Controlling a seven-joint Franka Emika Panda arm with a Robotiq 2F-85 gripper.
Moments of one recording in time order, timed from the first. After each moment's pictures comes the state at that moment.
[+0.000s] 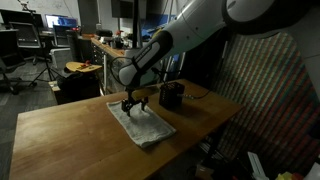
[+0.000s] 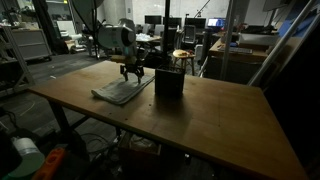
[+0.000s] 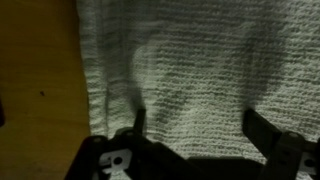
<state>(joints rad) 0.11 0.67 0.04 -1.71 -0.14 2.36 0.17</state>
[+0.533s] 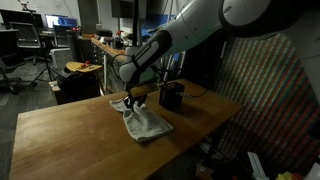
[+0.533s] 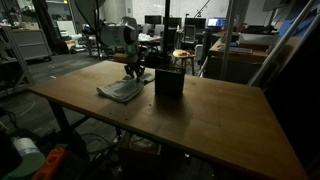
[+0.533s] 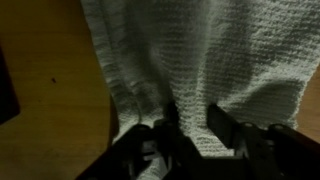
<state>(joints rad) 0.11 0.68 0.02 -1.66 -0.13 2.36 0.21</state>
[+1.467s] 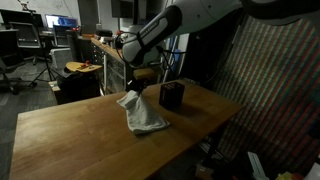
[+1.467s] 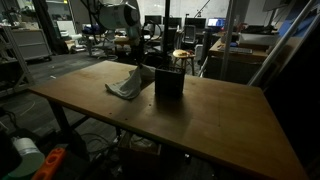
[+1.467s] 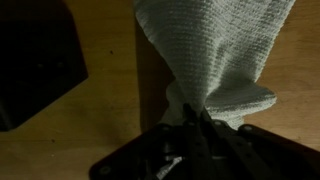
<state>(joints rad) 0.13 0.55 -0.03 -1.66 -0.15 2.27 0.25</state>
